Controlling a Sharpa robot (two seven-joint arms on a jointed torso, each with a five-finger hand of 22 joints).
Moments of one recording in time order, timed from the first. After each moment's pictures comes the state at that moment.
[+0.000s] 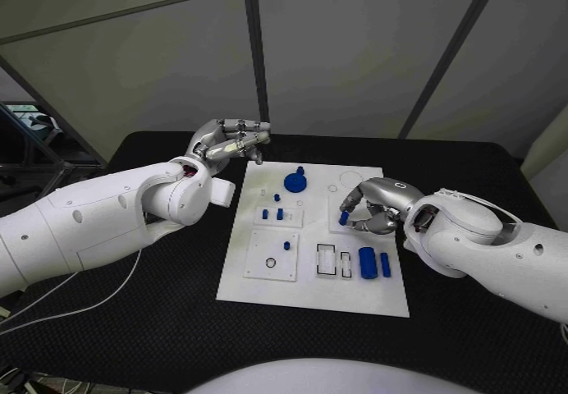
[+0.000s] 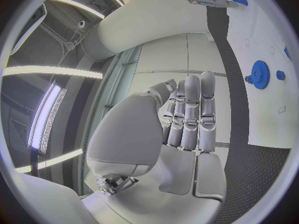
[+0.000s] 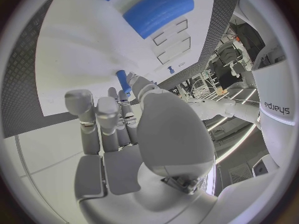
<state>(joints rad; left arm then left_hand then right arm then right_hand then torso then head) 1.11 -0.86 0.09 1.47 -0.11 -0.30 0.39 1.44 -0.12 0.42 0.02 0.18 1.02 0.17 0.14 0.07 1.08 0.10 0.35 0.17 1.15 0.02 0.96 0.44 0.19 1.10 0.11 0.61 0.91 1.06 -0.83 0.07 1.63 -1.63 -0.19 -0.20 1.42 -0.14 0.29 0.08 0.20 0.95 0.15 0.07 0.07 0.97 0.10 0.23 0.07 1.43 0.02 1.12 0.94 0.12 1.28 0.11 1.14 0.95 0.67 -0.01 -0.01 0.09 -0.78</state>
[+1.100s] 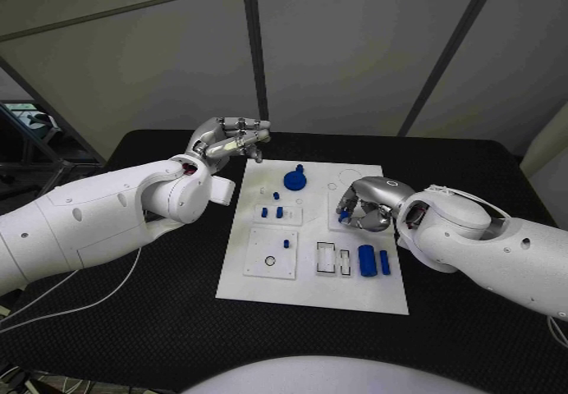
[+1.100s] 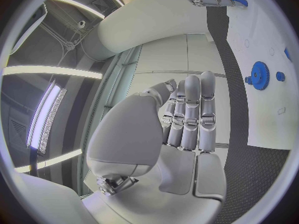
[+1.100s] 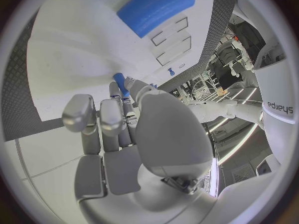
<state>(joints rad) 1.11 -0.86 0.09 1.46 -0.11 -0.30 0.39 1.44 -0.12 0.42 0.02 0.18 1.02 0.17 0.14 0.07 1.08 0.10 0.35 0.17 1.14 0.02 0.96 0.44 0.19 1.10 0.11 0.61 0.91 1.07 -0.79 0.07 1.60 -1.63 -0.16 -0.23 1.47 -0.09 0.39 0.08 0.17 1.08 0.14 0.10 0.09 1.16 0.07 0.25 0.07 1.47 -0.01 1.18 1.00 0.12 1.35 0.09 1.23 1.07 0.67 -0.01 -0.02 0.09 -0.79</state>
